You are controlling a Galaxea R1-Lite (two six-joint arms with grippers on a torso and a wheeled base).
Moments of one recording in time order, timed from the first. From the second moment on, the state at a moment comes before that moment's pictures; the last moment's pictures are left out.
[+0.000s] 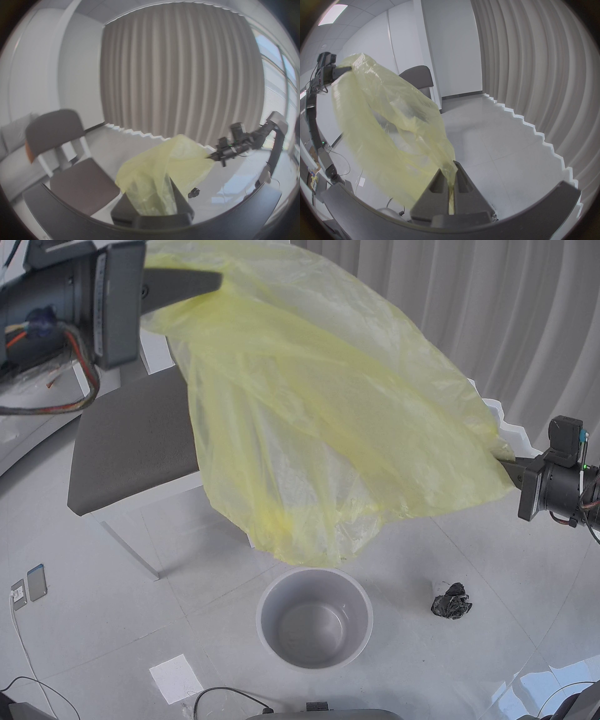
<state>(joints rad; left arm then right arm) -0.91 1.33 -1.48 0.16 0.25 0.24 0.40 1.32 -0.84 -0.27 0.08 -0.05</state>
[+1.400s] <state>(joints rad) -0.79 1.45 -0.64 -0.44 0.22 -0.32 0.50 1.64 -0.59 -0.47 0.00 -0.03</state>
